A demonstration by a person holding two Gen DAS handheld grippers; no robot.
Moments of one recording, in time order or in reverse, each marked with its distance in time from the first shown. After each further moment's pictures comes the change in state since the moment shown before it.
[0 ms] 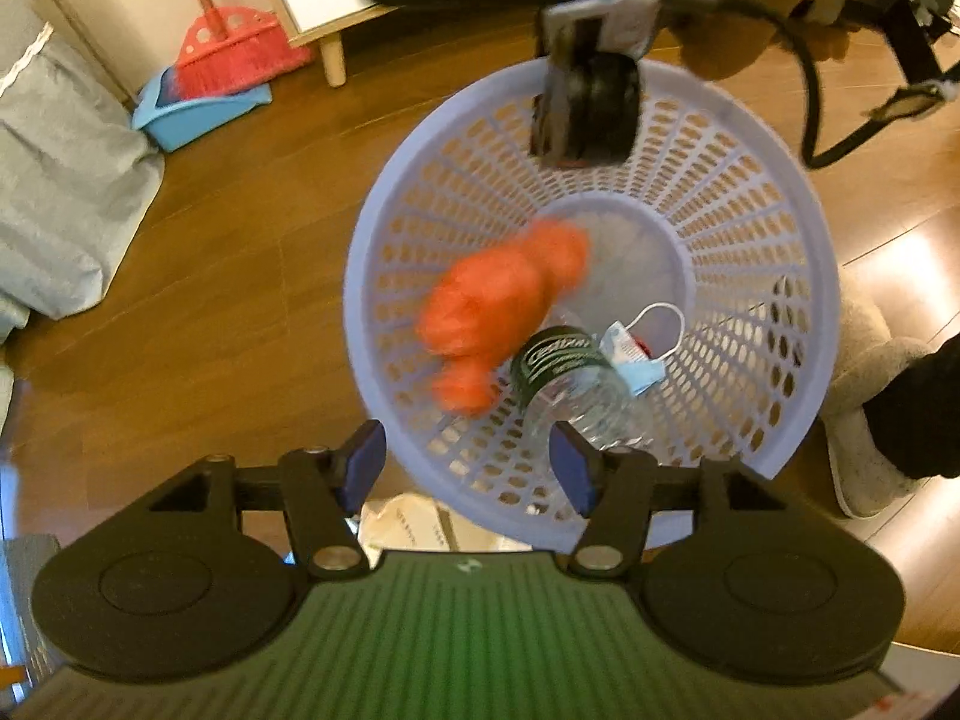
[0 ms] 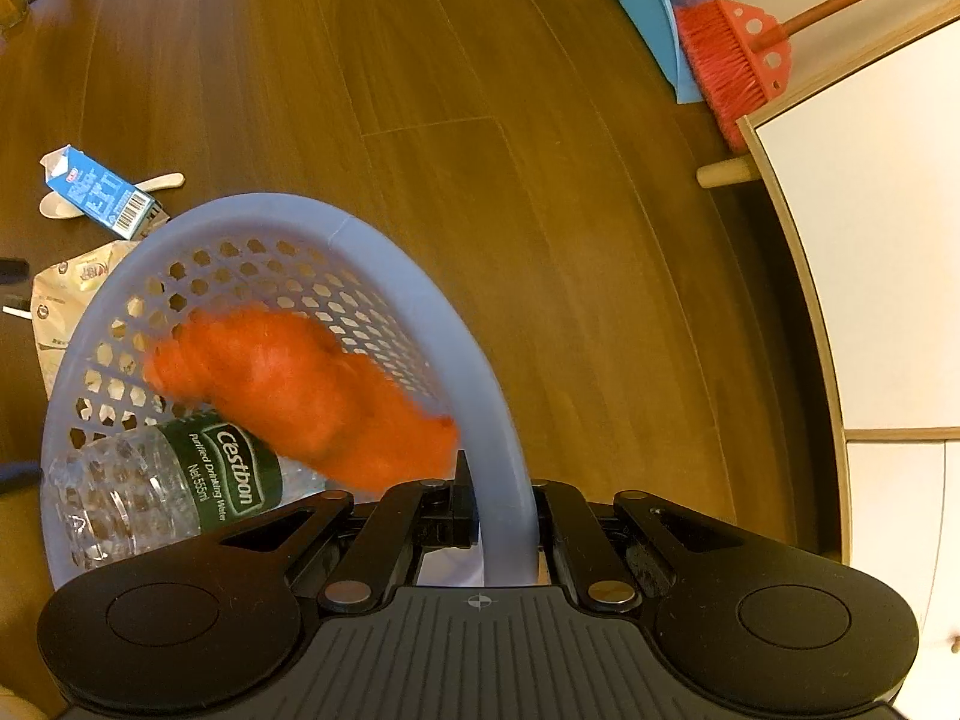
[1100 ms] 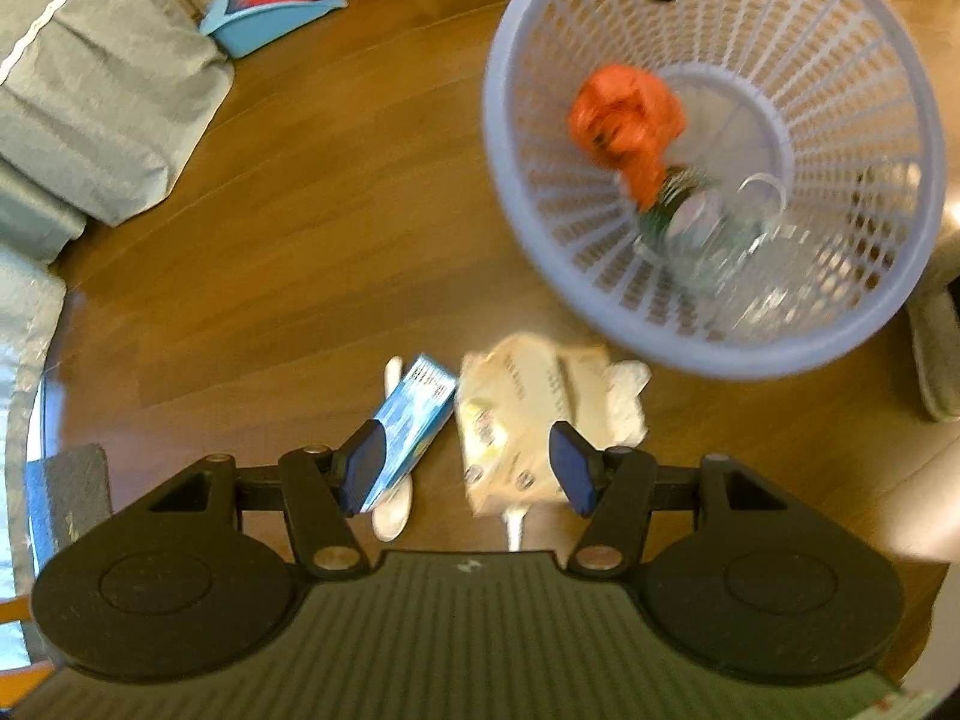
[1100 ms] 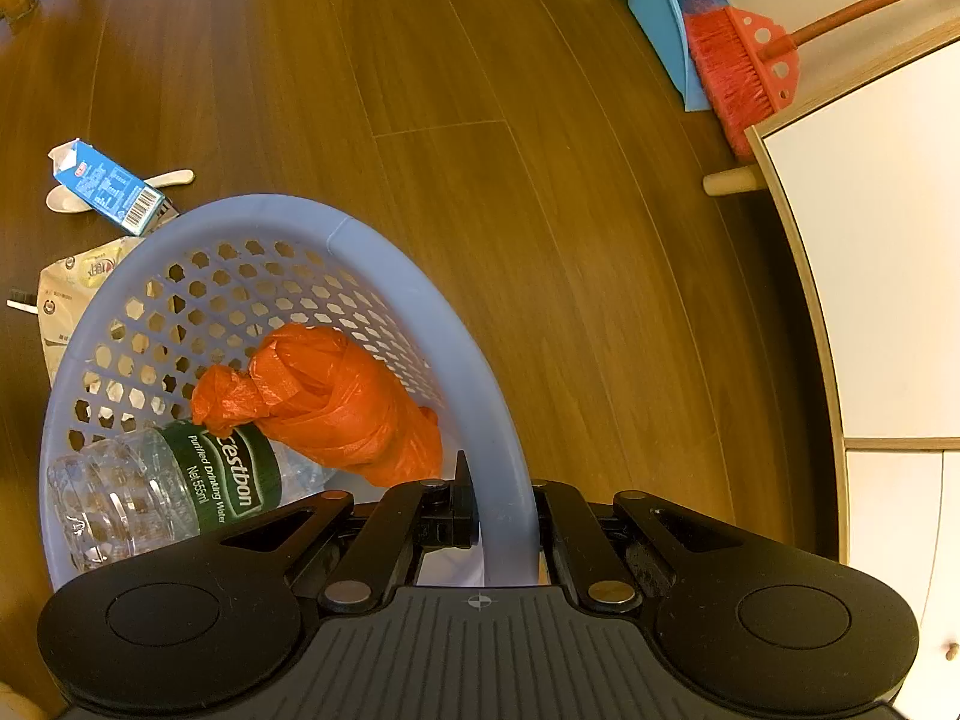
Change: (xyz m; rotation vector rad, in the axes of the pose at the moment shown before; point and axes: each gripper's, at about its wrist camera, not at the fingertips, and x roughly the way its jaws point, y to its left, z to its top) left arm 0.013 0.038 -0.079 -0.037 0.125 0.132; right arm 0.000 0.009 0.004 -0.018 -0.002 -0.005
